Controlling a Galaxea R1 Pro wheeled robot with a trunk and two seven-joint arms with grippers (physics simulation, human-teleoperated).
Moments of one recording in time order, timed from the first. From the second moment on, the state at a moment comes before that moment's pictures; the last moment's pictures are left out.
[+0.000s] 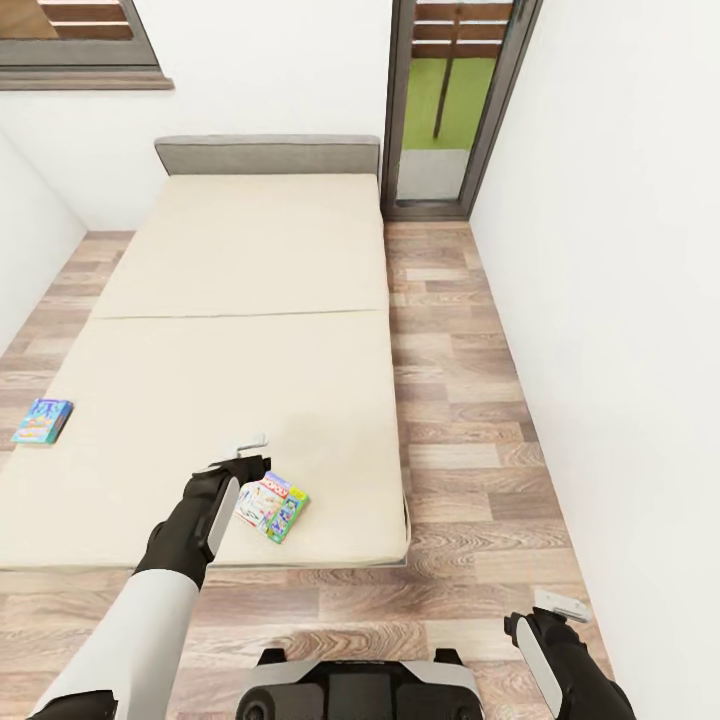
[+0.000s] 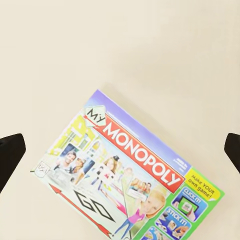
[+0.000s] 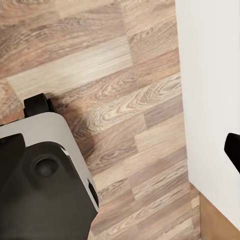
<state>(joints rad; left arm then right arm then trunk) -0.76 -0.07 0.14 -0.90 0.00 0.53 0.13 -0.39 -0.02 -0.12 -0.80 -0.19 0.56 -0.44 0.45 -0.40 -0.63</state>
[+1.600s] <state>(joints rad) -0.76 -0.07 0.14 -0.90 0.00 0.52 0.12 -0.39 -0.02 -0.12 -0.80 -0.19 0.52 -0.45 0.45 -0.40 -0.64</state>
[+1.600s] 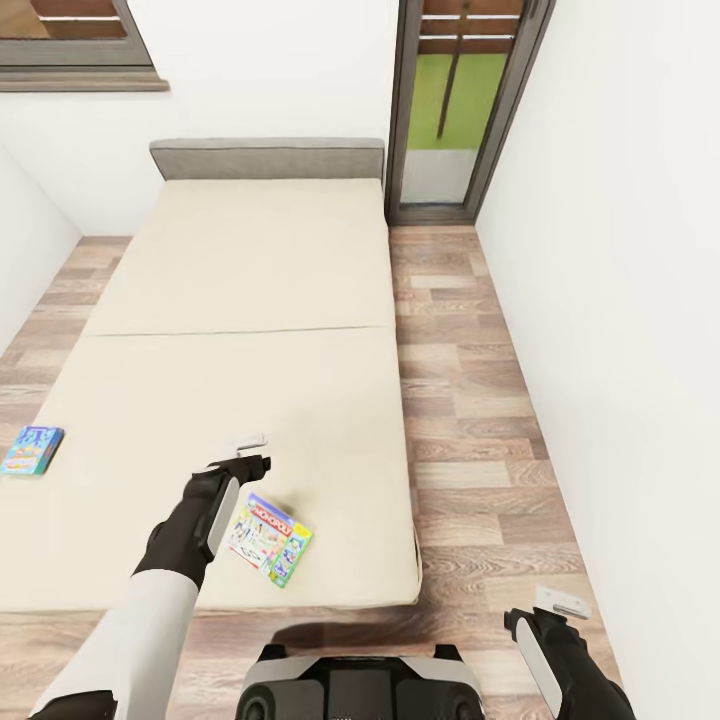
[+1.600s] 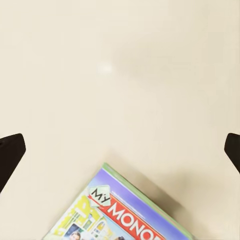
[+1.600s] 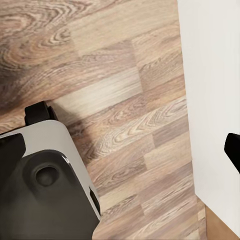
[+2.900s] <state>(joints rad) -0.76 -0.07 0.13 -0.90 0.00 0.52 0.12 -0.39 -0.02 -0.12 -0.79 -0.19 0.52 -0.45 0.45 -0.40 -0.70</state>
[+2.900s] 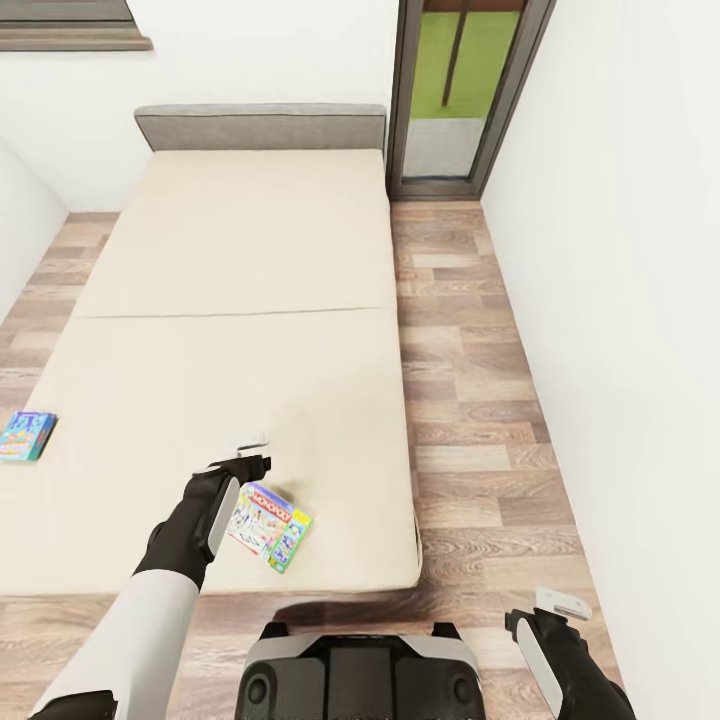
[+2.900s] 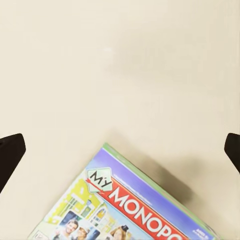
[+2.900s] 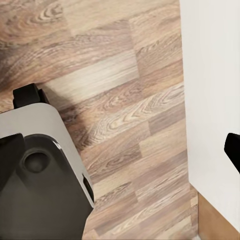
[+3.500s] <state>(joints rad) -0.75 -0.07 0.13 -0.90 0.00 0.52 0.12 -0.39 -0.02 -0.12 -0.79 -0.19 0.52 -0.45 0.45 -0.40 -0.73</state>
